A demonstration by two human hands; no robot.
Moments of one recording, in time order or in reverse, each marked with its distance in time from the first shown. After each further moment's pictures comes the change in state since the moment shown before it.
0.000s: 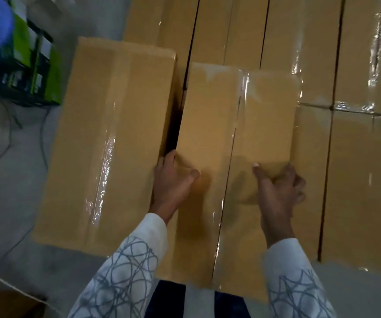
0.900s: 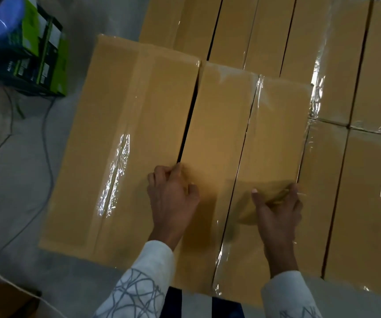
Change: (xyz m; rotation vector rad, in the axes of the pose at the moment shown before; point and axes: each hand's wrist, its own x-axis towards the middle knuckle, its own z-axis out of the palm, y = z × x) left_hand 0.005 -0.013 -0.030 0.366 0.209 0.194; right_hand -0.017 0.007 0.031 -0.069 -0.082 -0.055
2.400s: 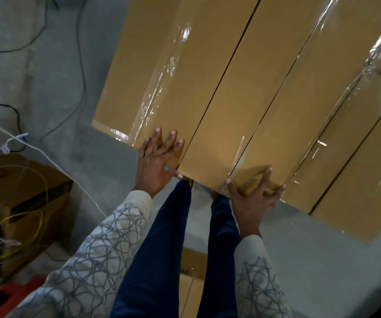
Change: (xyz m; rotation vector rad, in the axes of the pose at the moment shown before) left_hand -0.139 -0.183 -0.013 0.215 -0.152 0.234; right_hand -0.148 0.097 -0.003 -0.304 -0.248 -0.032
